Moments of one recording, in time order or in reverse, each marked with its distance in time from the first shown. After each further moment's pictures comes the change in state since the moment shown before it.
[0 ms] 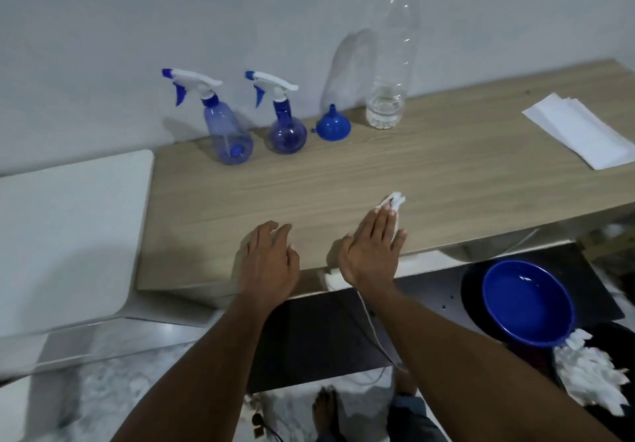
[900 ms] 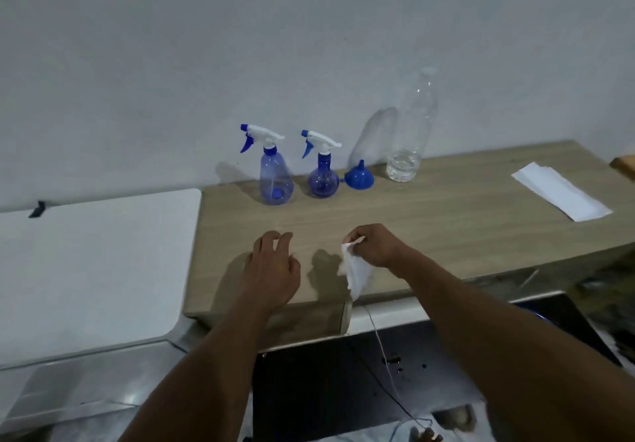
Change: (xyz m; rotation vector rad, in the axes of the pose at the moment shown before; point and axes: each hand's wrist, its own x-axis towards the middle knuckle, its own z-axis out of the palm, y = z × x) left_hand 0.001 -0.050 -0.086 -0.027 0.090 0.066; right_hand 0.005 -0.080 -0.116 0.567 -0.358 -0.155
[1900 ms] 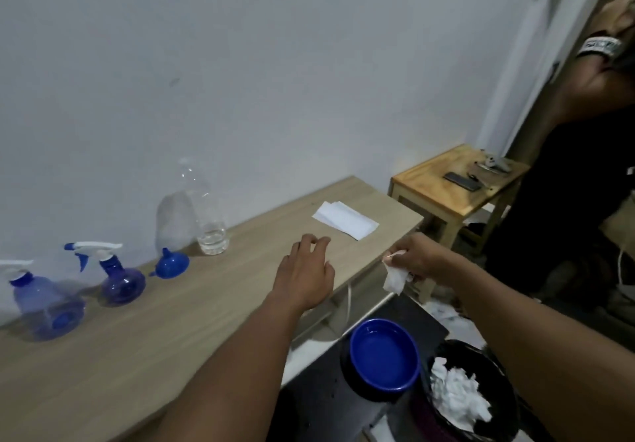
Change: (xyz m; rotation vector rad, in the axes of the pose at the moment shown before) left_hand 0.030 0.421 0.052 -0.135 -0.130 0.635; right_hand -0.219 0.179 -0.349 0.007 0.452 0.318
